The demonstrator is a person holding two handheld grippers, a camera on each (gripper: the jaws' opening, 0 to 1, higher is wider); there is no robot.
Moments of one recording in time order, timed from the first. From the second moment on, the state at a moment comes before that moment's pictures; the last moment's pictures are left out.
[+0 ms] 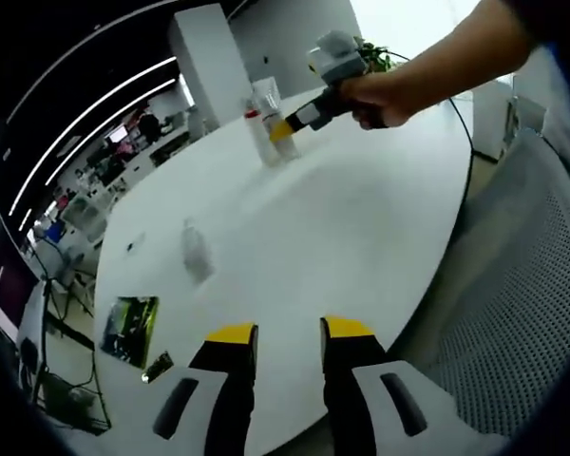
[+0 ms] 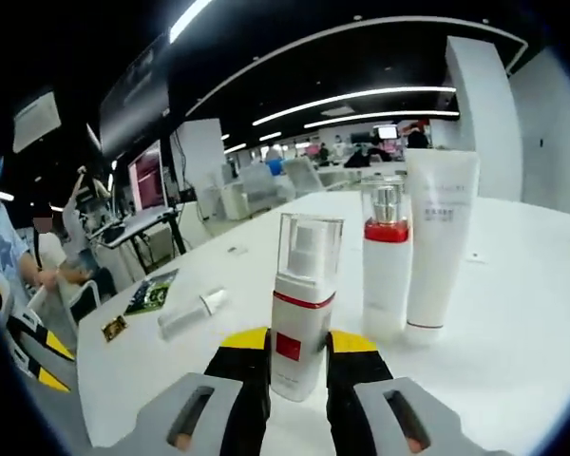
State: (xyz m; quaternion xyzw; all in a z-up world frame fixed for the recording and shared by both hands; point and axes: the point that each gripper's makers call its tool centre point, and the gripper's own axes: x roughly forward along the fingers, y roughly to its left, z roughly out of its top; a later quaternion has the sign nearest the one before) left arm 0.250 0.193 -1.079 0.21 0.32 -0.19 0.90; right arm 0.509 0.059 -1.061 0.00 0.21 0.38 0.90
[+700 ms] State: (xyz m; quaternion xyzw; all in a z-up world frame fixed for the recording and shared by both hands) left arm 0.249 0.190 -1.081 0.20 0.32 -0.20 0.90; right arm 0.535 0.039 -1.081 -0.03 0.17 0.34 0.93
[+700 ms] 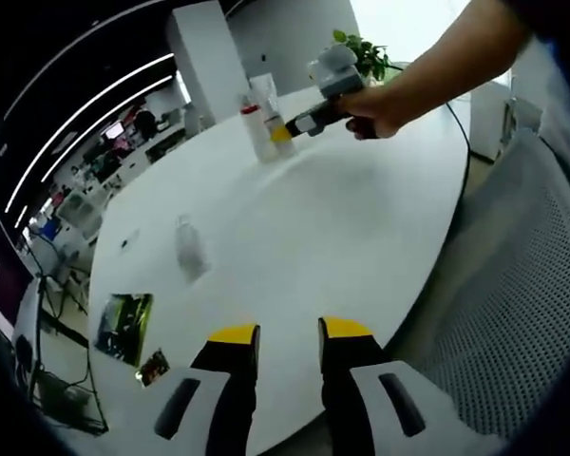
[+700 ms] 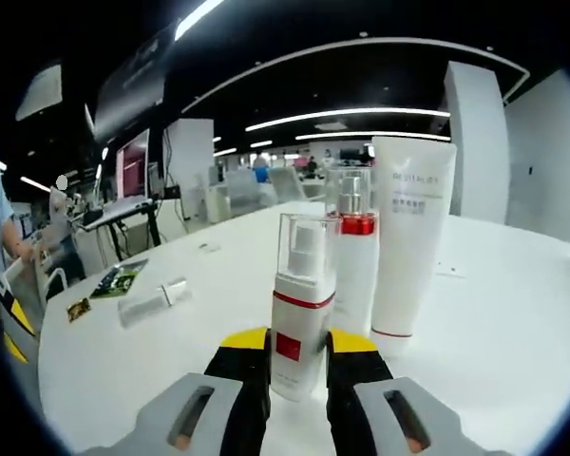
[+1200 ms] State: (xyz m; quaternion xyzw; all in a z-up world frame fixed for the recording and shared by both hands) left arm 0.246 0.193 -1.090 0.19 0.35 -0.20 0.90; right arm 0.546 0.047 -1.093 -0.05 0.16 0.34 0.92
